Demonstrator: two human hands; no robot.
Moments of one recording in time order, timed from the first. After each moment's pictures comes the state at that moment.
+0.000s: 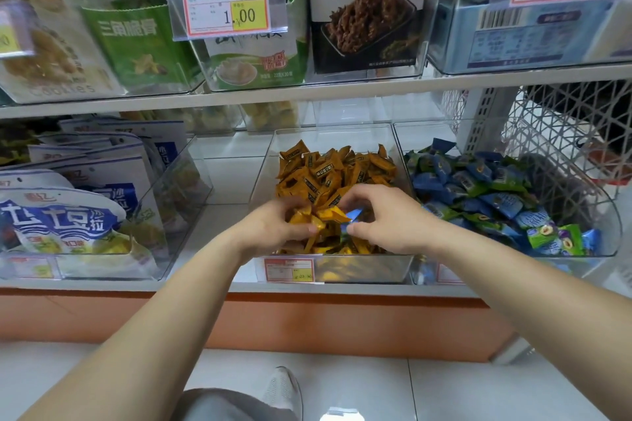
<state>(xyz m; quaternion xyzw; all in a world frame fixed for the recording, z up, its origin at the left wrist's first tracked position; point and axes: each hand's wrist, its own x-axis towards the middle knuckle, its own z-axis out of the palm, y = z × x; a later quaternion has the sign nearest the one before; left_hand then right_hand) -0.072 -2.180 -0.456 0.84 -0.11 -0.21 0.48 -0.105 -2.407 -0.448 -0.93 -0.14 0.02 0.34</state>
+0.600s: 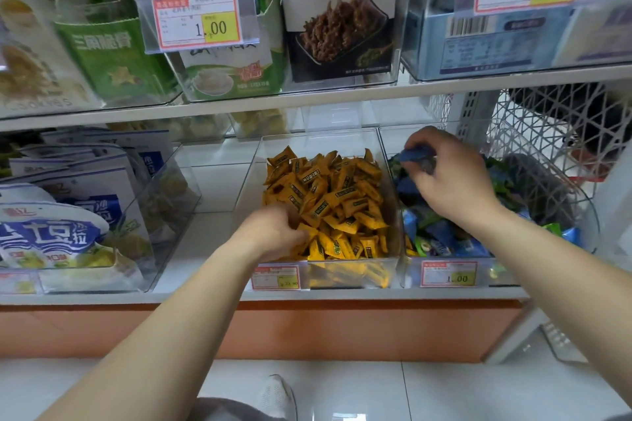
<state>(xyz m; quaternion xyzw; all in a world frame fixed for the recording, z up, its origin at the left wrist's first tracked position) -0.060 -2.207 -0.461 0.97 -0.12 -0.08 0.18 -0.097 -2.491 -0.429 -0.91 -0.04 -0.29 0.29</state>
